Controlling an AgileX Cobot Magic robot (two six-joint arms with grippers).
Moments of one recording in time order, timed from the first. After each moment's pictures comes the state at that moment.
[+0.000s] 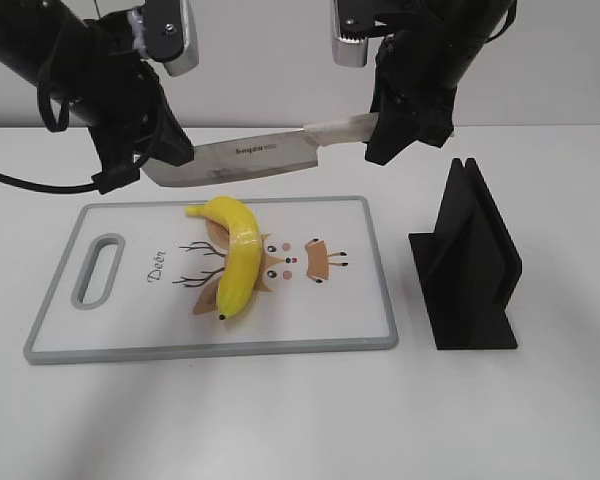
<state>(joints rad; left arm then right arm) -0.35 1.77 -1.35 -0.52 0.76 1.53 0.41 2.03 -1.78 0.34 1.18 -1.27</state>
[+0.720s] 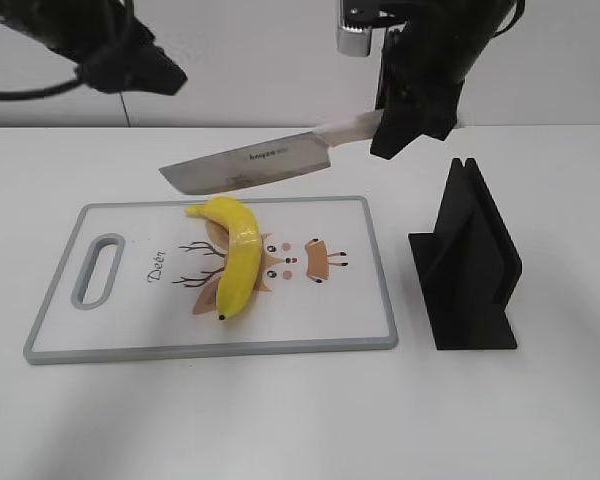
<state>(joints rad) -0.30 1.61 -1.35 -0.61 0.68 1.18 0.41 2.01 -1.78 0.33 1.18 -1.21</state>
